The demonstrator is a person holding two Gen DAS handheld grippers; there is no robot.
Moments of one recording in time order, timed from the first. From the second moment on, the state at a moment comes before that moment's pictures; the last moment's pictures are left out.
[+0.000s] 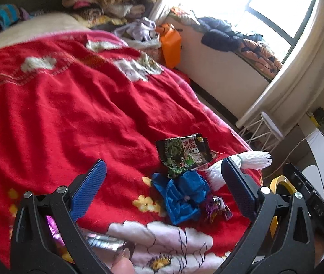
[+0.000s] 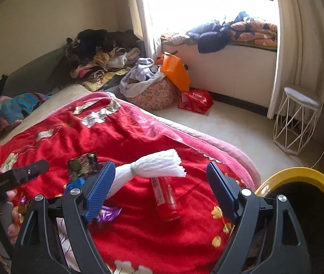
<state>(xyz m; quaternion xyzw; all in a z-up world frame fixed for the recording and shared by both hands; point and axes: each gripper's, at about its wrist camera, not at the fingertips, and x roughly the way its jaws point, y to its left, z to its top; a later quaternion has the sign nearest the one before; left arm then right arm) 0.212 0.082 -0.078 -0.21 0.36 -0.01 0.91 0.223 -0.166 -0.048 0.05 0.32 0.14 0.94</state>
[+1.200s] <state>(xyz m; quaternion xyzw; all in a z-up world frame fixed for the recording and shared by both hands) 0.206 0.072 -0.079 -0.26 0.34 -0.06 0.90 0.189 -0.180 -0.055 0.07 0.31 0.20 0.93</state>
